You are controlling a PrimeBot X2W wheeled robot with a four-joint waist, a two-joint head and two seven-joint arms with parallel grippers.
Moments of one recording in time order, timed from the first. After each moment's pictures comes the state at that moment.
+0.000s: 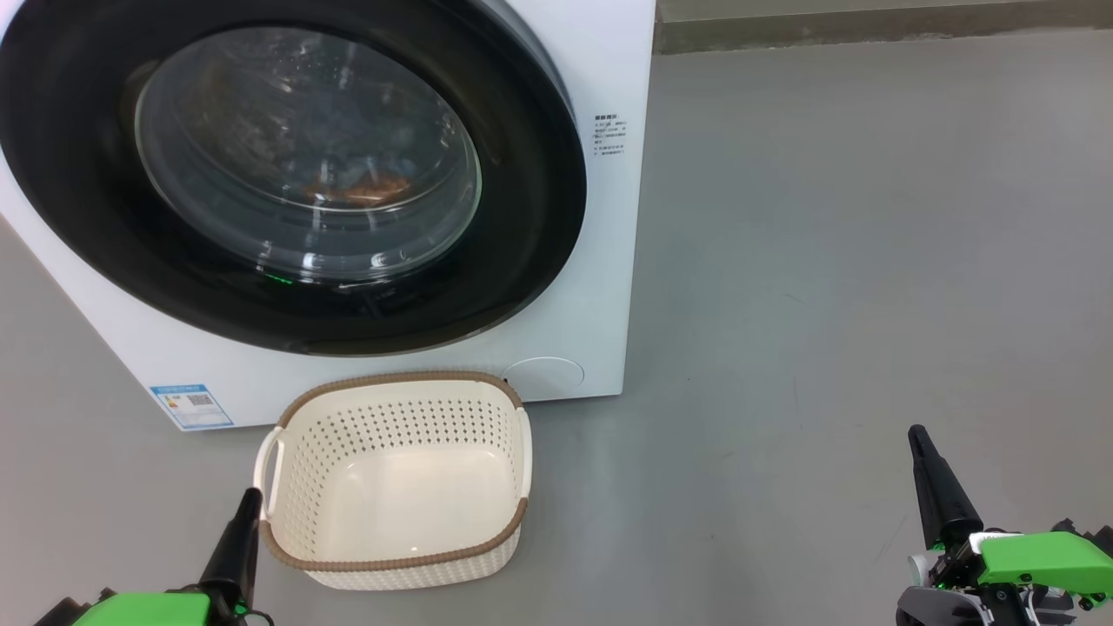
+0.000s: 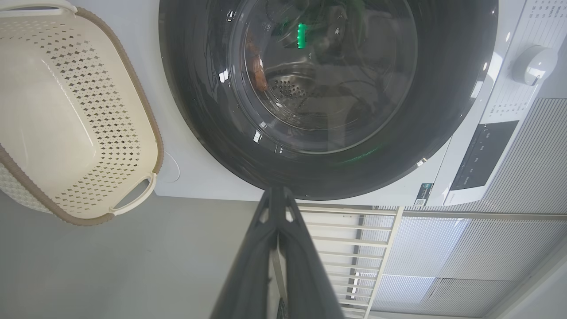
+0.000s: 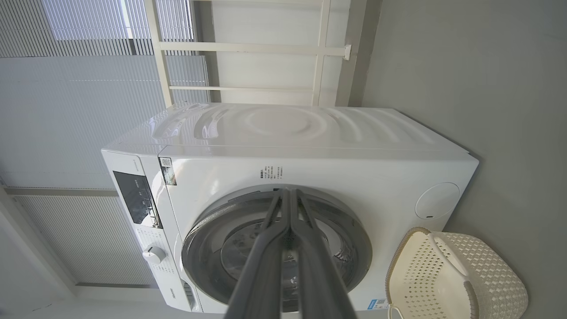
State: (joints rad) left arm -0.07 0.04 0.07 0.26 -1.61 -0.13 0.11; right arm -0.10 -0.05 -0.14 0.28 1.60 0.13 0.11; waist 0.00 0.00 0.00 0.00
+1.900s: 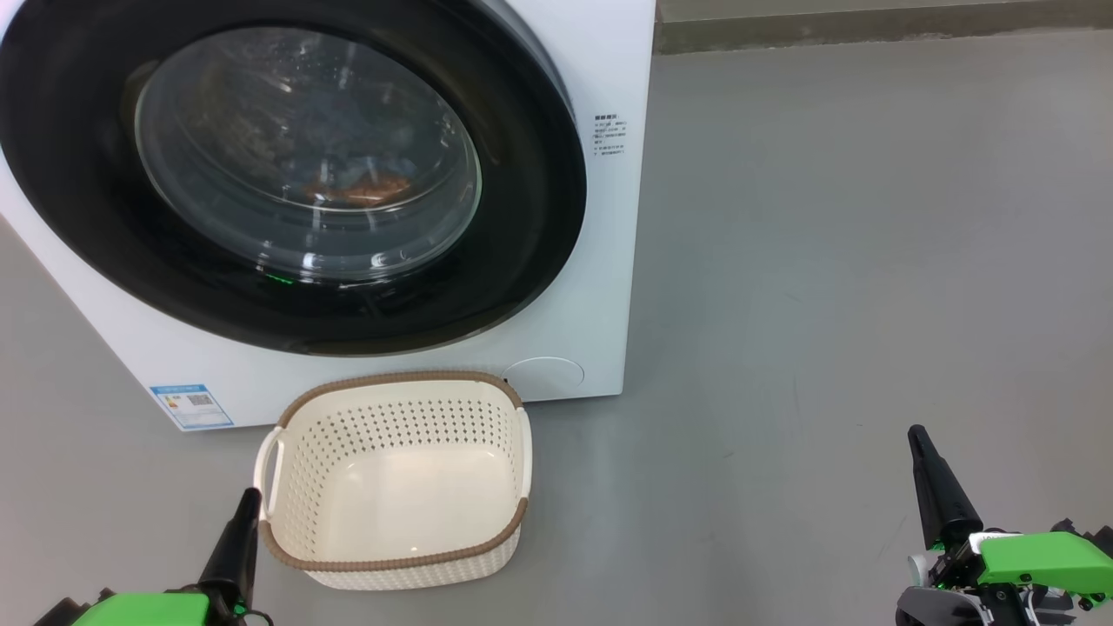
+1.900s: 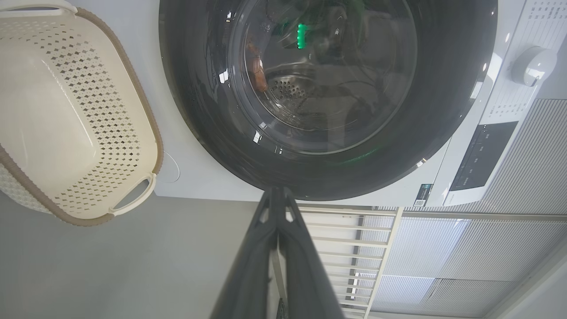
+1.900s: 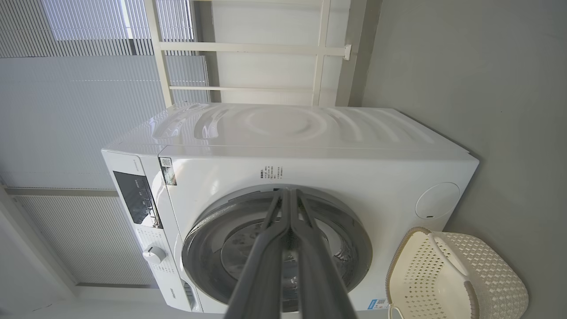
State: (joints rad) left arm -0.07 0.04 0.08 0.26 -1.61 -0.13 0.11; right arm -0.10 -0.05 -0.14 0.28 1.60 0.13 0.11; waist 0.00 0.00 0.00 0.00
